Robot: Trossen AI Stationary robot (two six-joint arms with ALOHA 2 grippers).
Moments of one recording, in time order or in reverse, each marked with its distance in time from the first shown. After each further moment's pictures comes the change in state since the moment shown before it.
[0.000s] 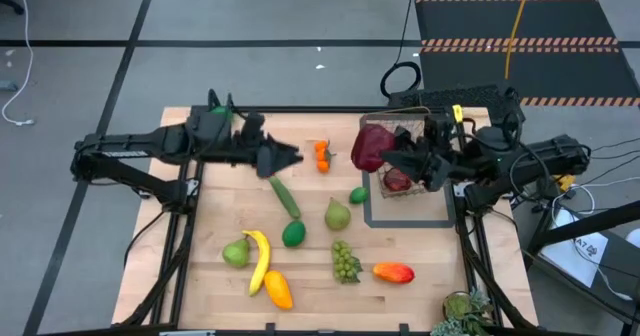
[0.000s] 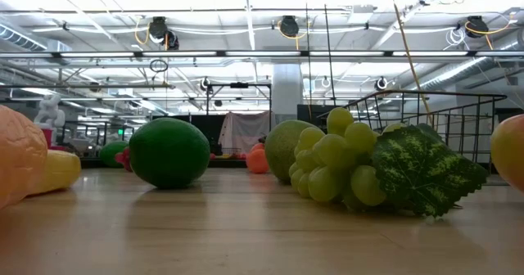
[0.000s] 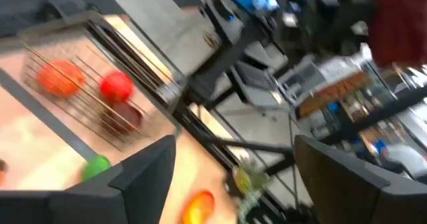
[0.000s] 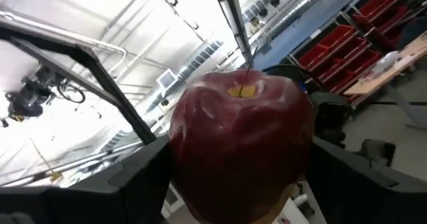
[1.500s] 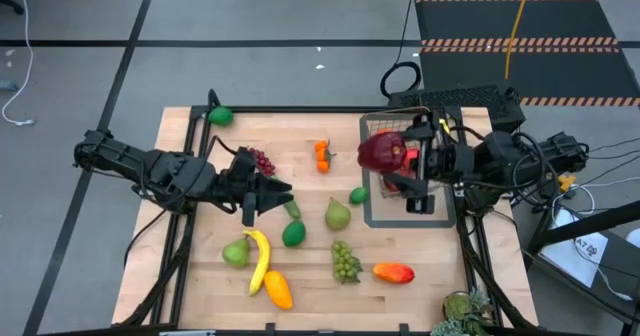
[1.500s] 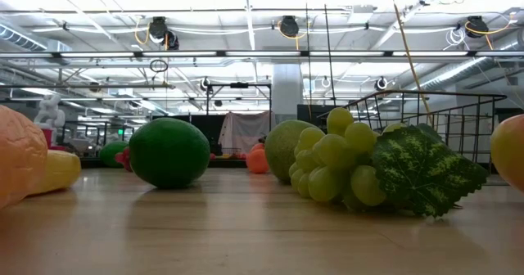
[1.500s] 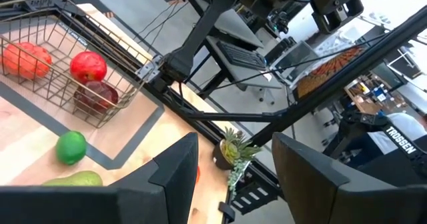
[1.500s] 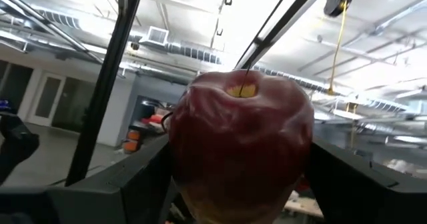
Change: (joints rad) left arm -0.353 0.006 0.000 0.002 -0.316 0.014; right arm 0.068 0.007 0.000 0.097 0.000 -1.049
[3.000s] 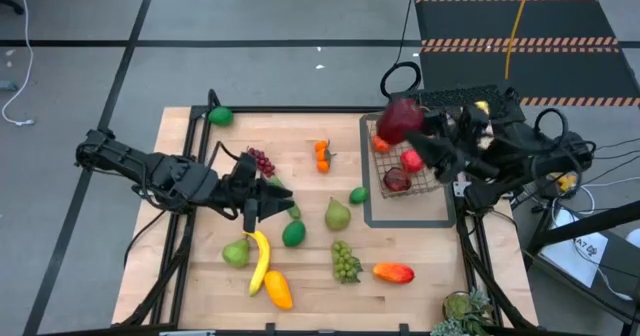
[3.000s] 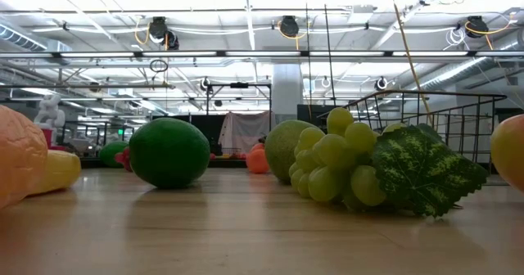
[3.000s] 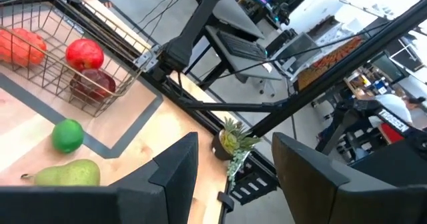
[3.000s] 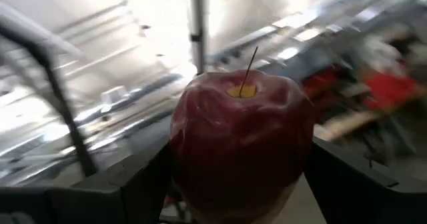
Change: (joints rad) left arm -0.027 0.014 0.000 -0.011 -0.004 -0.020; right arm -0.007 -0.112 0.000 -0.128 0.298 0.690
